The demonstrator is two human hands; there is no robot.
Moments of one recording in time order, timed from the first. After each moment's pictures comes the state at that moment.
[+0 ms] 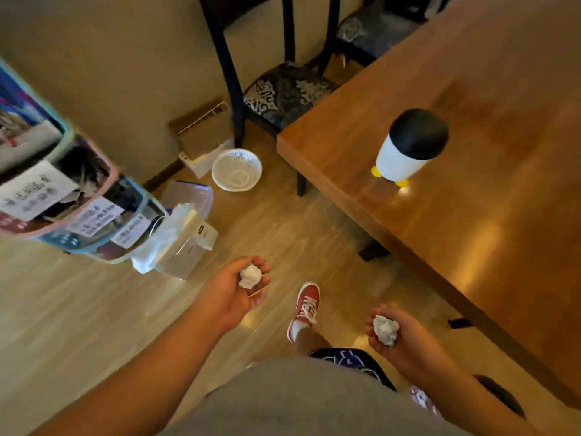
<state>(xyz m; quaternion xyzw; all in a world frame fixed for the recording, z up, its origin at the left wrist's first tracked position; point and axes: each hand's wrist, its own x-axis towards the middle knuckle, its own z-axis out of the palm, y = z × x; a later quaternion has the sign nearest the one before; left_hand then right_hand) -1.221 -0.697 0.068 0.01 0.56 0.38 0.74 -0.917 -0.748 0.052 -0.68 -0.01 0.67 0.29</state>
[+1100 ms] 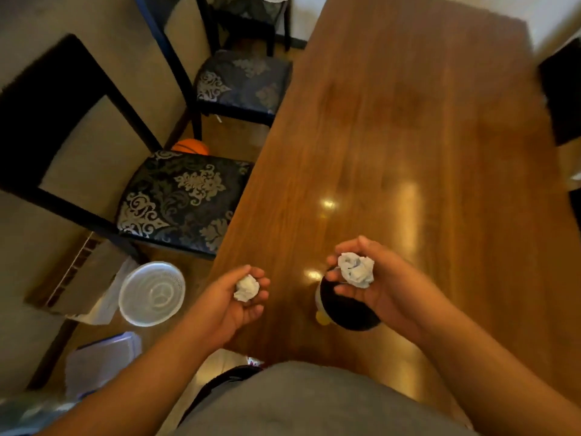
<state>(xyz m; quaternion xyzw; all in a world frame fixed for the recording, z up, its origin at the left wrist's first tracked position) -1.104 -0.273 0.092 0.21 0.48 0.18 0.83 -0.872 -0.370 0.195 -0.56 -0.16 0.63 0.52</state>
